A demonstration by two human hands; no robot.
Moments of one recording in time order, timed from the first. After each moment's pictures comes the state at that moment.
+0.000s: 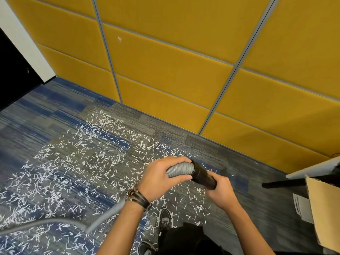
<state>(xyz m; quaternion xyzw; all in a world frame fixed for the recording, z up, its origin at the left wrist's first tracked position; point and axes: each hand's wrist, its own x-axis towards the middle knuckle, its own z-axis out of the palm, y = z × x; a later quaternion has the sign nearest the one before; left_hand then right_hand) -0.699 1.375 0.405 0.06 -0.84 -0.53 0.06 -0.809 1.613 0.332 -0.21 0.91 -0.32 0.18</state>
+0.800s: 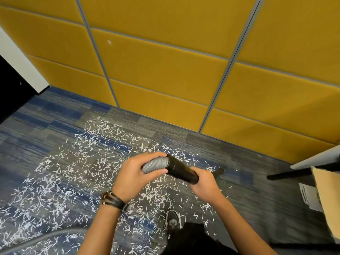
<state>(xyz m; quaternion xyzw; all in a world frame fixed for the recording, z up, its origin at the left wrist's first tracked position) -0.693 1.306 0.406 0.08 -0.86 -0.50 0.09 -0.807 1.544 0.328 -0.25 0.89 -0.33 0.20</state>
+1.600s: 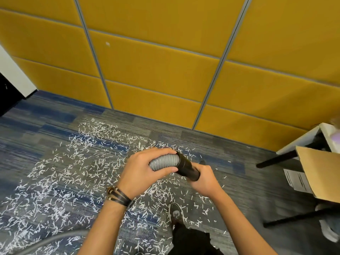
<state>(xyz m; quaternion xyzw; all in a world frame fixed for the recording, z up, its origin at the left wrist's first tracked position) -0.606 1.283 0.438 0.00 -0.87 -0.48 0.11 -0.706 1.516 0.345 -0.21 0.89 -0.36 0.18</state>
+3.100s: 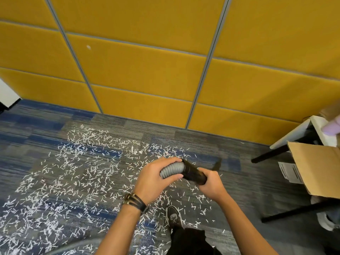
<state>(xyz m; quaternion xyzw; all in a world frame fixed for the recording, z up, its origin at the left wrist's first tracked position) -0.664 1.335 0.388 0.01 -0.87 -0.50 0.03 -0.752 1.579 0.292 -0.15 0.92 -0.33 0.15</state>
